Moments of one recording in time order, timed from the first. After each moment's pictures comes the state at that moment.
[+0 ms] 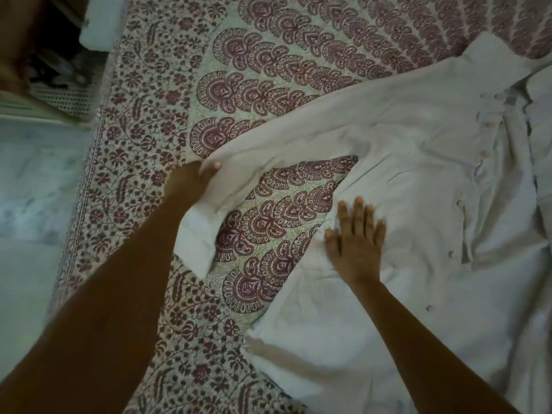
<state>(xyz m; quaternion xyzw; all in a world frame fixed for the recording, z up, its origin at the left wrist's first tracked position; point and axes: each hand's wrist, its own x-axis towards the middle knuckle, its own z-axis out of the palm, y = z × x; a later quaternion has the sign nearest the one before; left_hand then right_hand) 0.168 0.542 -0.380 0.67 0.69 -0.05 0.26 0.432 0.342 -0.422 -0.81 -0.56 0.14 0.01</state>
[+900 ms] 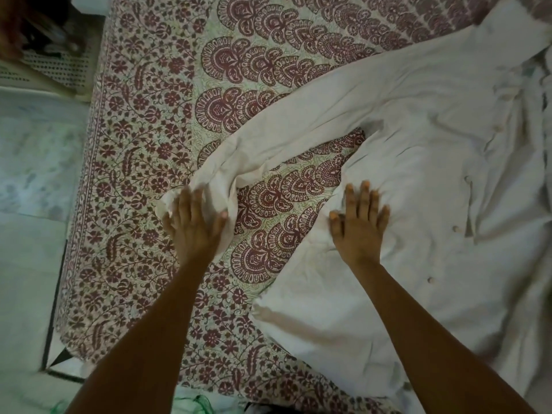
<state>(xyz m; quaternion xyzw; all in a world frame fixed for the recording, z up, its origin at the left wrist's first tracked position) 0.141 0.396 -0.389 0.67 0.72 -0.01 0.16 0.419 0.327 -0.420 -0.83 -0.54 0.16 0.03</state>
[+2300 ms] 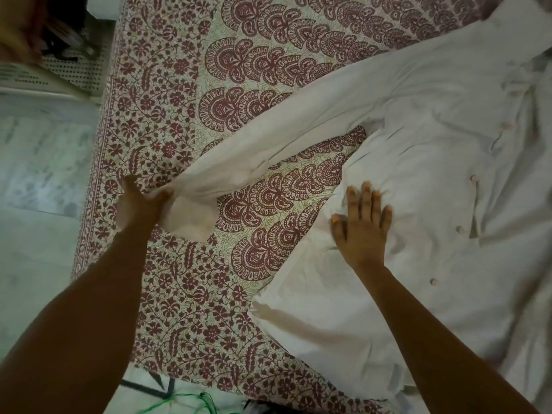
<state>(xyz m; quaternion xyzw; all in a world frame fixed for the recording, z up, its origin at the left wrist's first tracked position) 0.080 0.464 -0.356 0.45 0.86 0.01 0.24 0.427 0.319 -0.420 -0.81 -0.56 0.16 0.03</state>
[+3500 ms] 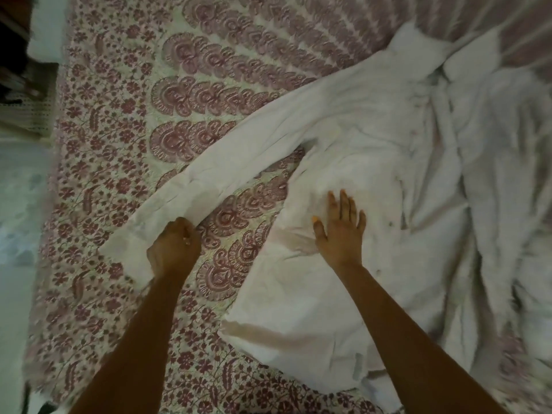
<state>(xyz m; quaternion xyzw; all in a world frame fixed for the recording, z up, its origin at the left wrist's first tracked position) 0.193 0.404 -0.347 0.68 0.71 0.00 0.17 0.466 0.316 -0.373 -0.85 -0.48 0.23 0.04</state>
